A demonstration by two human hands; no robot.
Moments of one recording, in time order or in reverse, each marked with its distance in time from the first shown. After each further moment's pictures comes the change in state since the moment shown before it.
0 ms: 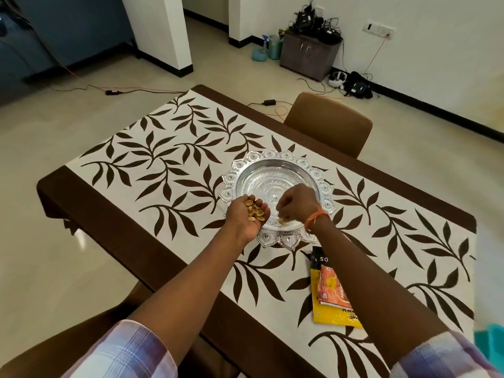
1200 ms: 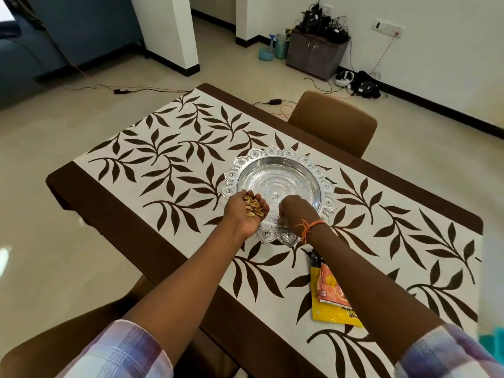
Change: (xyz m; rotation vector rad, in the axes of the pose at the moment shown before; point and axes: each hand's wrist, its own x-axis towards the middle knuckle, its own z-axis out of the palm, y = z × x) left_hand -0.012 0.003 0.002 -0.054 0.004 0.001; right_hand -0.007 0.016 0.013 -0.756 -0.016 -0.324
